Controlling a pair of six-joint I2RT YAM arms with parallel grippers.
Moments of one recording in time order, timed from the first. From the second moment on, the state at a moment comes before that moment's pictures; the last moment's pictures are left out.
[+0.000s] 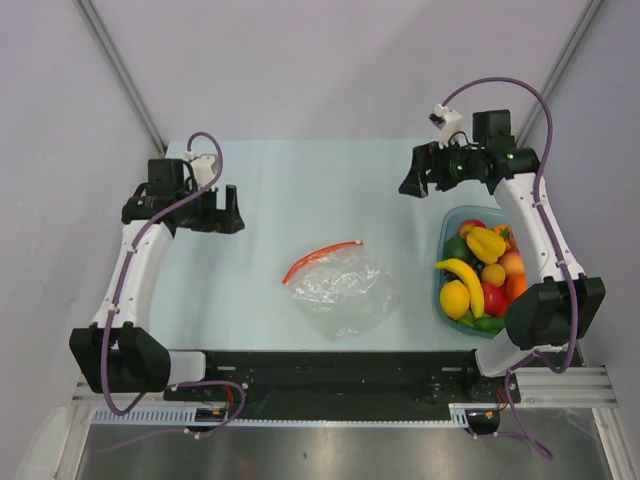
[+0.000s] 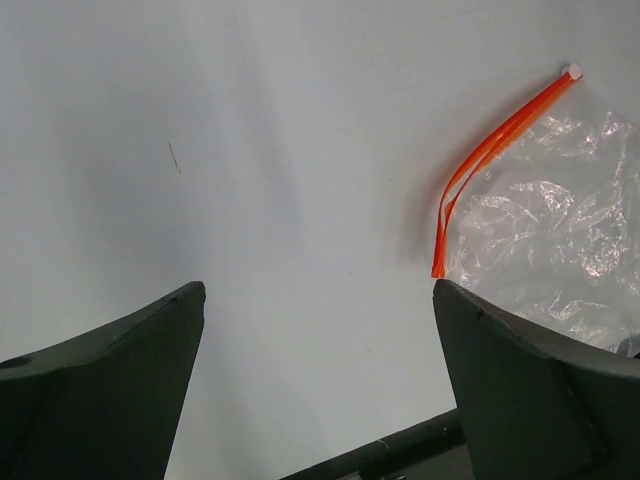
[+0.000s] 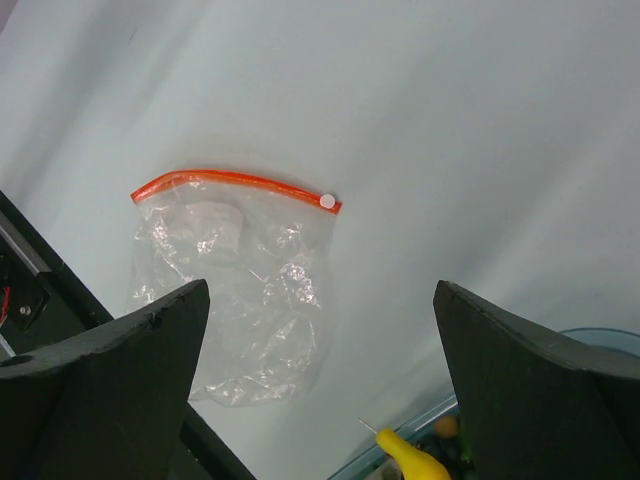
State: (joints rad) left arm 0.02 1.30 1.27 -0.85 0.33 0.09; right arm 0.11 1.57 1.67 -0.84 -0.62 -0.14
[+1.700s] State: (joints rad) left arm -0.33 1.98 1.30 -0.52 0.87 0.16; right arm 0.11 1.55 1.60 -0.87 -0.57 -0.20
